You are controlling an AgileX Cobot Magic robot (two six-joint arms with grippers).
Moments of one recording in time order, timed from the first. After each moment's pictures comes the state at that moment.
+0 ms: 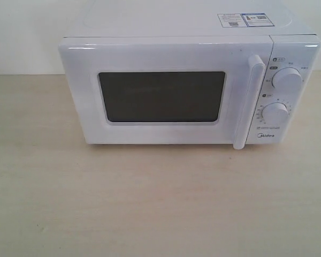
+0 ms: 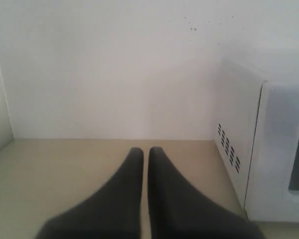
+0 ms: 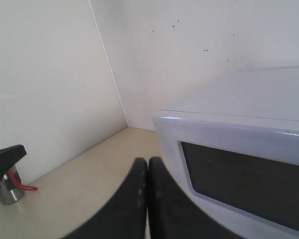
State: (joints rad) left arm 0.03 0.01 -0.14 0.17 0.22 -0.14; right arm 0.72 0.38 -0.42 1.16 0.10 -0.90
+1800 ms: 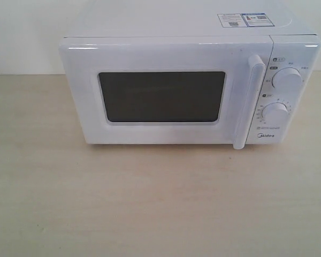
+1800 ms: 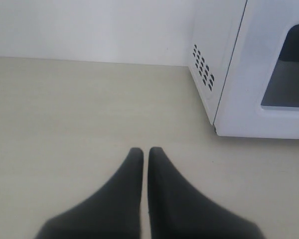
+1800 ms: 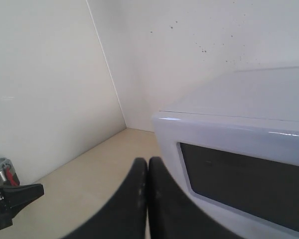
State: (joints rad) left arm -0.09 0.00 0.00 0.16 0.32 -0.22; right arm 0.72 0.38 -0.42 1.16 0.10 -0.90
